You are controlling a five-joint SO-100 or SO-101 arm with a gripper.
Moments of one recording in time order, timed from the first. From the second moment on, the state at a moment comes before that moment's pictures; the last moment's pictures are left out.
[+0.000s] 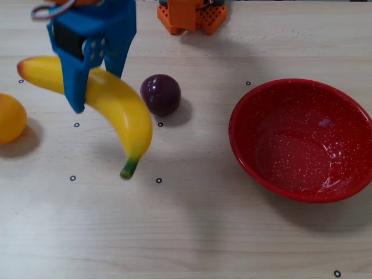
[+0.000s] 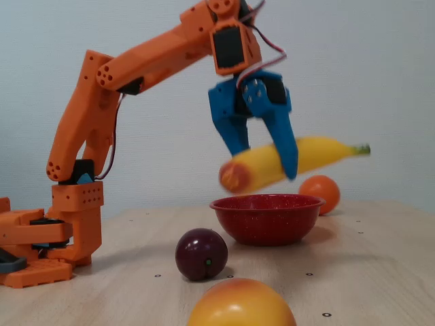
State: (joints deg) arm 19.2 69.2 37.7 104.6 24.1
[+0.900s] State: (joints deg) arm -6.5 89.6 62.0 95.4 5.1
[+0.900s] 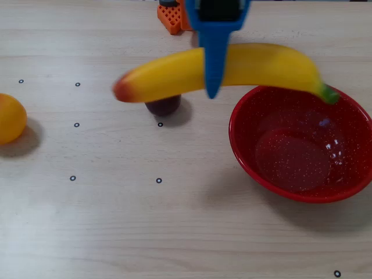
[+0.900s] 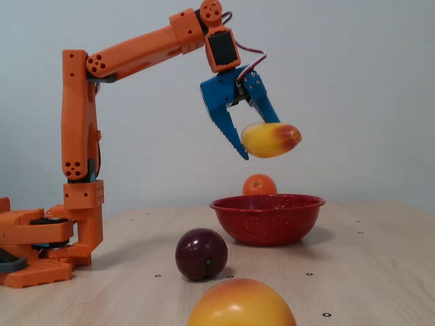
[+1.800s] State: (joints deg) arm -25.3 86.0 72.4 87.4 -6.7
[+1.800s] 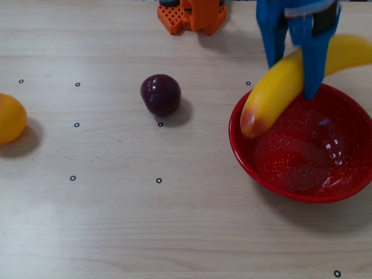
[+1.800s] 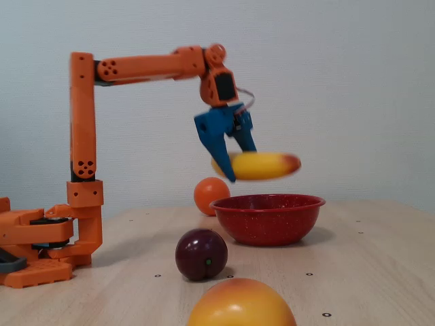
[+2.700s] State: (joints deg) arm -25.7 71.0 64.2 87.5 -10.4
